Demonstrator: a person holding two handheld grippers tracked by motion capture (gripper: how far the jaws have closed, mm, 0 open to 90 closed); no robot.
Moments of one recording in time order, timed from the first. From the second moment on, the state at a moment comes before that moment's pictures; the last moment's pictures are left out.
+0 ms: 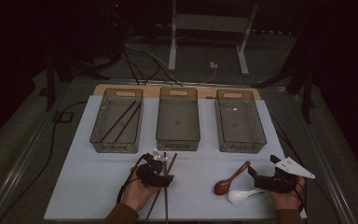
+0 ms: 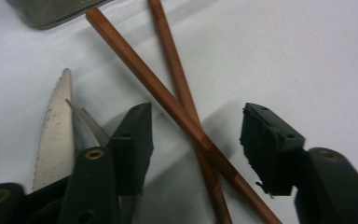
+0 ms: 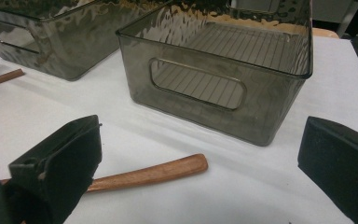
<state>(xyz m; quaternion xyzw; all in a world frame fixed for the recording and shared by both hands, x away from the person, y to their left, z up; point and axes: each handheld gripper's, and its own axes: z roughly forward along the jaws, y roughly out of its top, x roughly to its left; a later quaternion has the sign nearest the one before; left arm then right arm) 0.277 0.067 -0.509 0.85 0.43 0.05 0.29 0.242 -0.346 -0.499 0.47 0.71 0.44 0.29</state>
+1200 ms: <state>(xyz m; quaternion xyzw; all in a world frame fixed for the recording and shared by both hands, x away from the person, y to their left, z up) 0.276 0.074 -0.508 0.83 0.46 0.06 0.31 0.242 -0.346 -0.499 0.47 0.71 0.44 0.29</state>
